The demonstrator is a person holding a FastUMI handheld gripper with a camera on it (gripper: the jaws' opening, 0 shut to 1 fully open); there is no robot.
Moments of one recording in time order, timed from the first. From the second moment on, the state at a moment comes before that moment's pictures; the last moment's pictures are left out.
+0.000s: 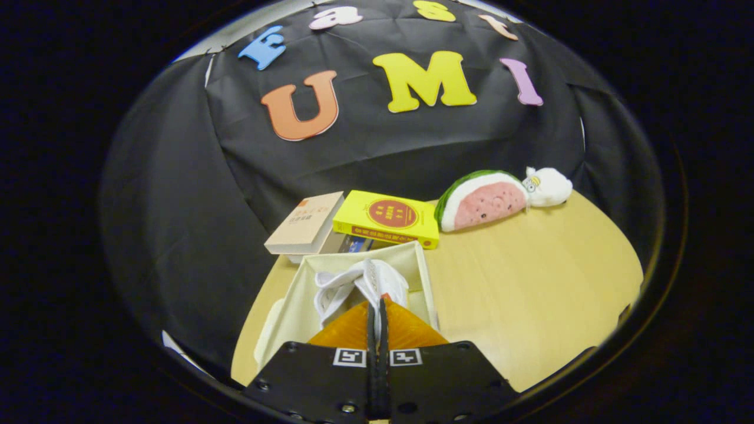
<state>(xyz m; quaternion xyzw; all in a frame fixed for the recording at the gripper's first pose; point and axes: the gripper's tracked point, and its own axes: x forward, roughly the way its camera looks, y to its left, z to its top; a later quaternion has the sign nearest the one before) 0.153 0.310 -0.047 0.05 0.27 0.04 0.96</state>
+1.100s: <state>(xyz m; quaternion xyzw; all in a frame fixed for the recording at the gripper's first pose) 0.087 0.210 0.009 -0.03 0.03 -0.01 1.00</state>
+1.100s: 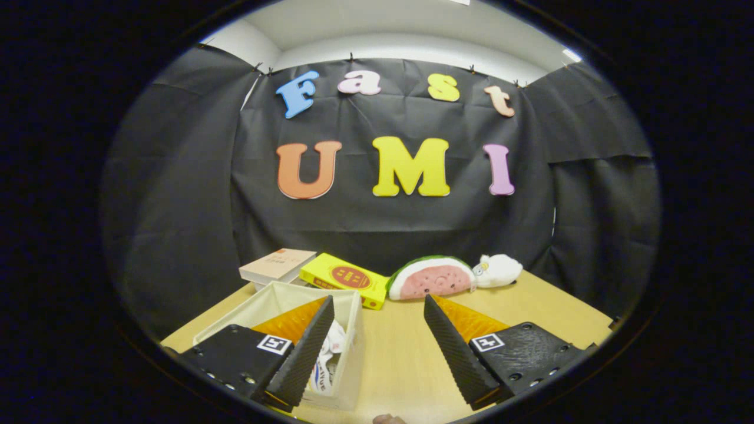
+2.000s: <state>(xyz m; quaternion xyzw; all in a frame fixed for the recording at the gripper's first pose) -0.012 0.075 0.038 -0.03 -0.05 -0.06 1.00</state>
